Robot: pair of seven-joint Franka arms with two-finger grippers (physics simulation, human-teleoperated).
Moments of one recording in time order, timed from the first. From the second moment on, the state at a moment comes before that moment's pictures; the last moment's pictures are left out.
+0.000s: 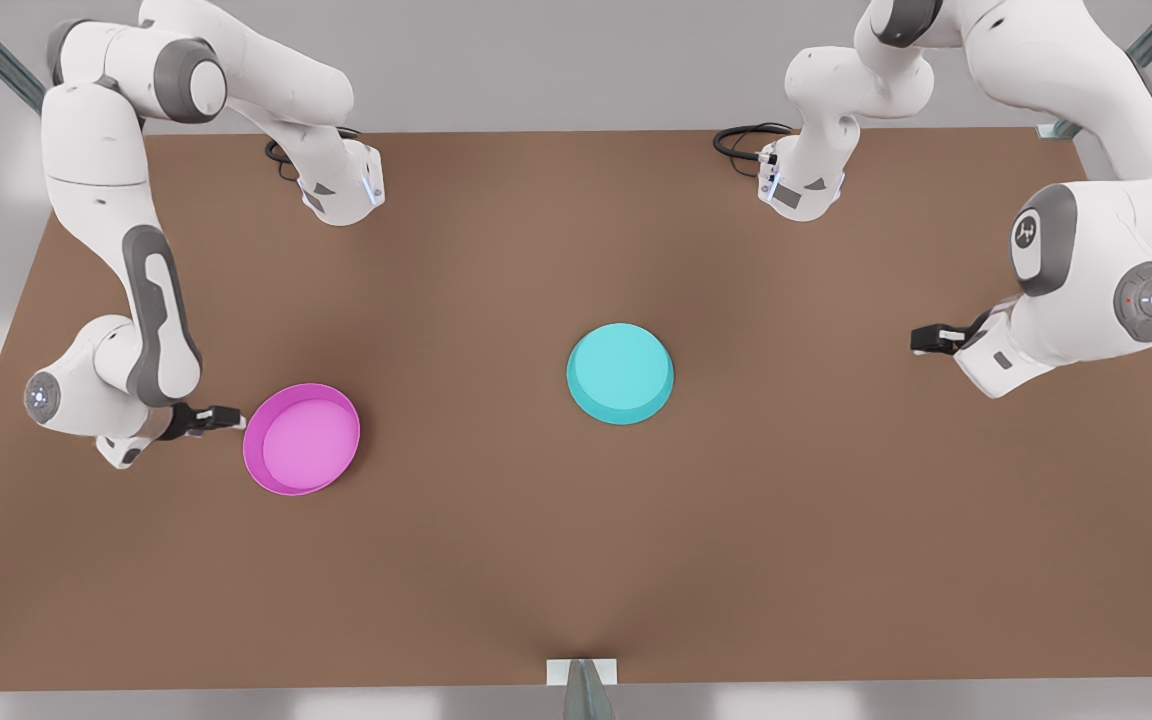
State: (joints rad) left arm -0.16 0.24 0.17 -1.41 0.00 1.38 0.14; right arm -0.24 0.50 -0.04 -1.89 0.25 2.17 -0.57
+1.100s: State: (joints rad) left arm -0.16 0.24 0.17 -1.41 0.00 1.38 0.14; right arm -0.20 0.60 -0.03 -1.87 0.30 2.14 -0.58
